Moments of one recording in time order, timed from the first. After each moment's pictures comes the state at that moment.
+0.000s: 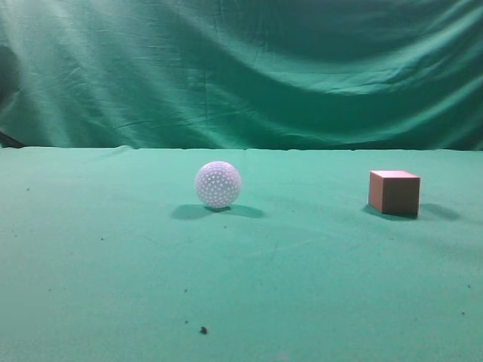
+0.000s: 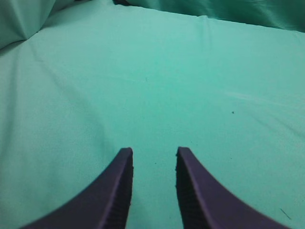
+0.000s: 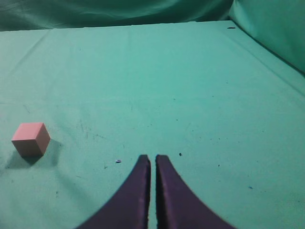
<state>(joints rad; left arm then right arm) 0.05 -0.02 0.02 0.15 0.37 -0.28 -0.02 -0.01 0.03 0.11 0.40 -0.07</state>
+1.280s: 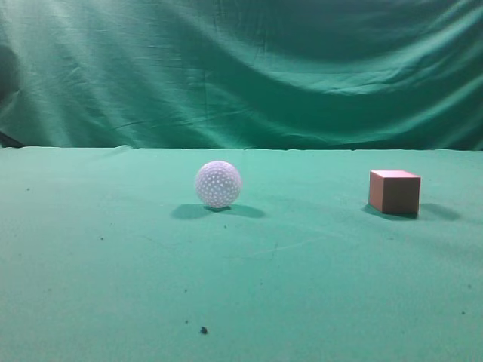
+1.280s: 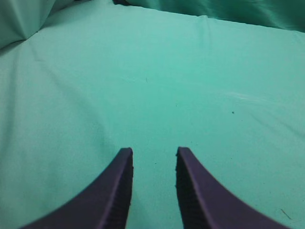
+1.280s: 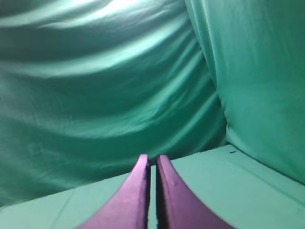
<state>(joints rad) 0.05 -0.02 0.02 0.15 0.37 -0.28 -0.02 0.00 -0.06 0.33 -0.08 -0.07</state>
